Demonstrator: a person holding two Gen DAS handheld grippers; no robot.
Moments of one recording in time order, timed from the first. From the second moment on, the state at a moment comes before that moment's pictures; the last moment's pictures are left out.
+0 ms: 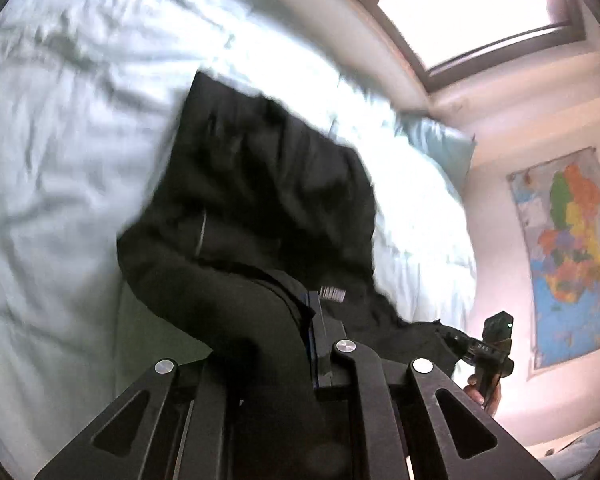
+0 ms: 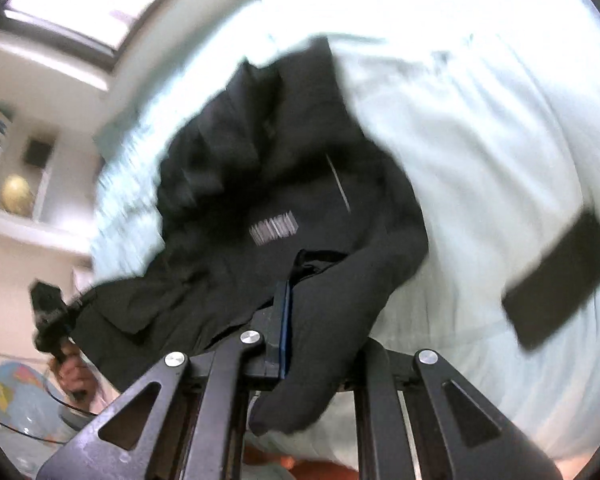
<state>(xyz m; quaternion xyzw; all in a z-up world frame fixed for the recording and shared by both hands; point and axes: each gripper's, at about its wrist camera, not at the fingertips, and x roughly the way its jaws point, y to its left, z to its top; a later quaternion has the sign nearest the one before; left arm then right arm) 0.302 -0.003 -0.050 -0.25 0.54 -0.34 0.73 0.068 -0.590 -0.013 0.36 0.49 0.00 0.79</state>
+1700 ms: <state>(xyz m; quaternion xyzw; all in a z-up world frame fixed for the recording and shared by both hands) 0.558 -0.082 -0.097 -0.15 0.55 -0.25 0.78 0.361 -0.655 -0.054 0.21 0.51 -0.05 0.83</state>
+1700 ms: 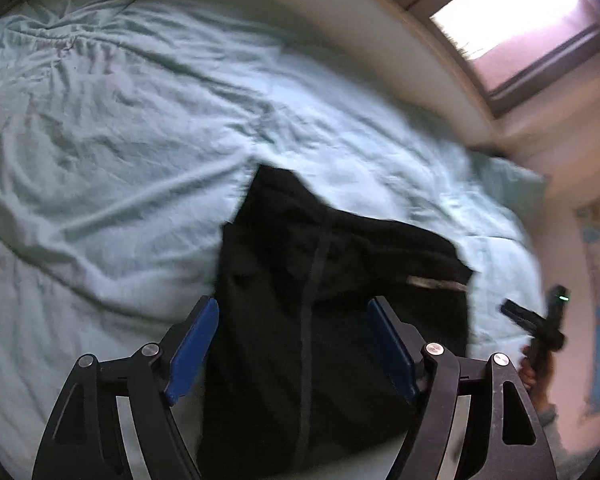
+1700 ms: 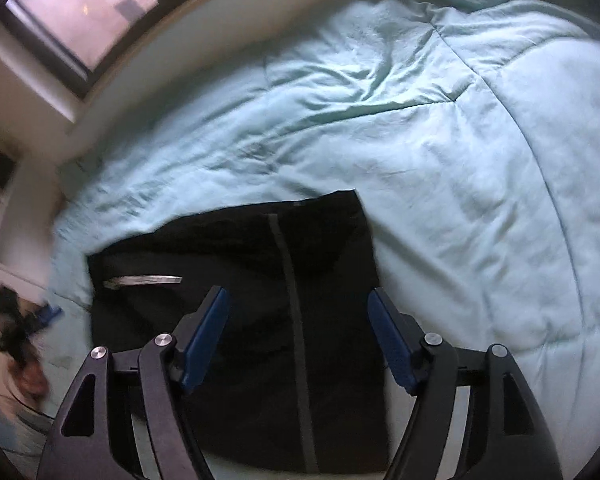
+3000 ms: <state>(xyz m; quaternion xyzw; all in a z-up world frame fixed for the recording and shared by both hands) 0.642 -0.139 -0.175 -0.06 0.58 -0.16 0.80 0.466 -0.668 -0.156 0.14 0.57 -0.14 0.79</state>
